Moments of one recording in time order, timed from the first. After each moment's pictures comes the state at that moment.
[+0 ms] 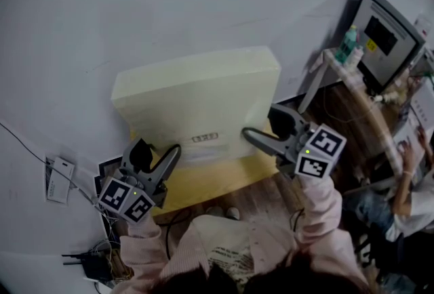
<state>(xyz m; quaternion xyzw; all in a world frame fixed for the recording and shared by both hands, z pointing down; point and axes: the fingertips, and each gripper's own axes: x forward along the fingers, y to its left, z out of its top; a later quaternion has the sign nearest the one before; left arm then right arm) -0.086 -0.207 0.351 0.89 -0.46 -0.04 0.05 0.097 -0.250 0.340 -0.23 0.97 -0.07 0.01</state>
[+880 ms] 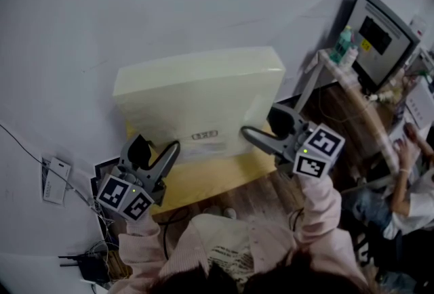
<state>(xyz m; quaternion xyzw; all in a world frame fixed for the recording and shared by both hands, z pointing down) -0.080 -0.205 0.344 0.89 -0.45 -0.05 0.04 0.103 -0.244 0.338 -0.24 0.97 -0.06 0.00</state>
